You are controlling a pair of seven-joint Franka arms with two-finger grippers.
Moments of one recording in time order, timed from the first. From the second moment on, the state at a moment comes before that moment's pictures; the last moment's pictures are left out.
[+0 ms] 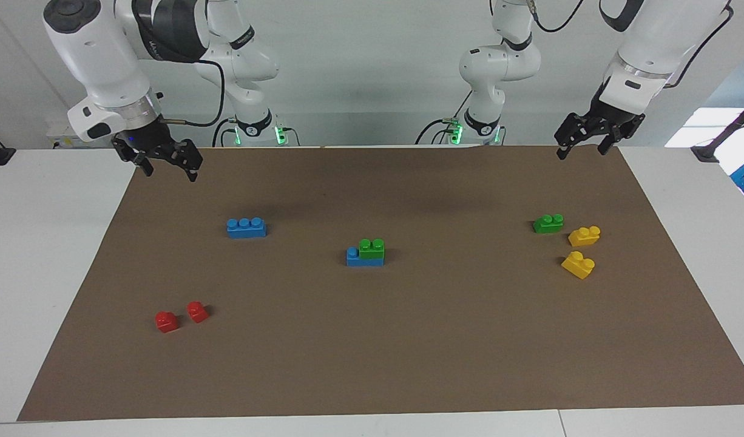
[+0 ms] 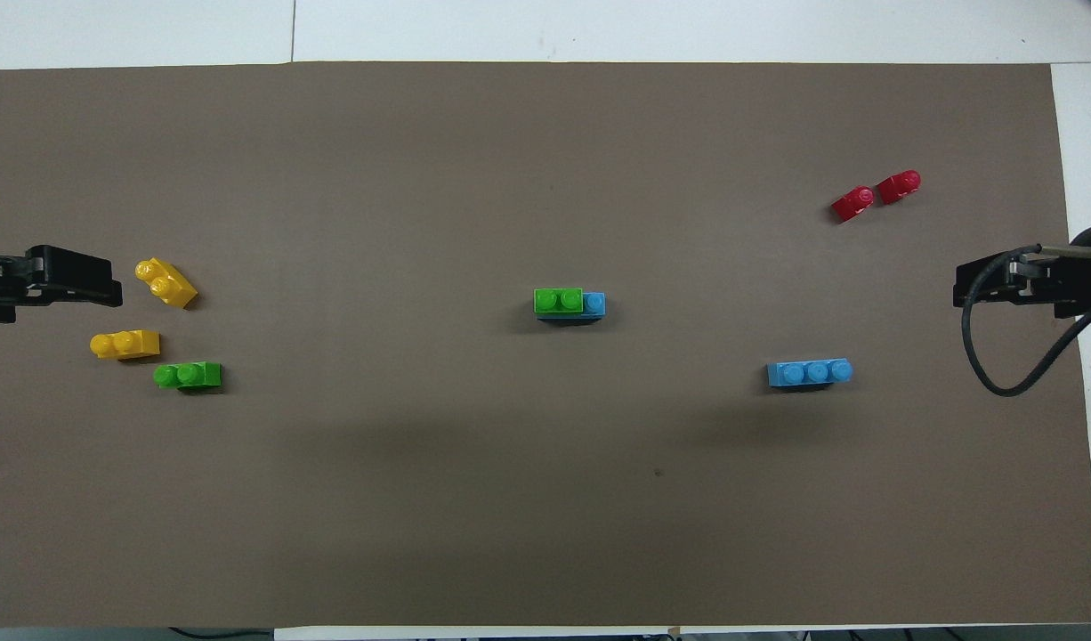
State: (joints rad) left arm 0.04 -0.09 -0.11 -1.65 -0.02 1.56 -0.13; right arm -0.01 -0.09 -0.02 -1.79 -0.04 1.67 0.13
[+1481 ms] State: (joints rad) left arm -0.03 -0.09 -0.11 -1.66 -0.03 1.59 -0.65; right arm -0.01 -0.09 -0.02 -1.79 -0.04 1.67 0.13
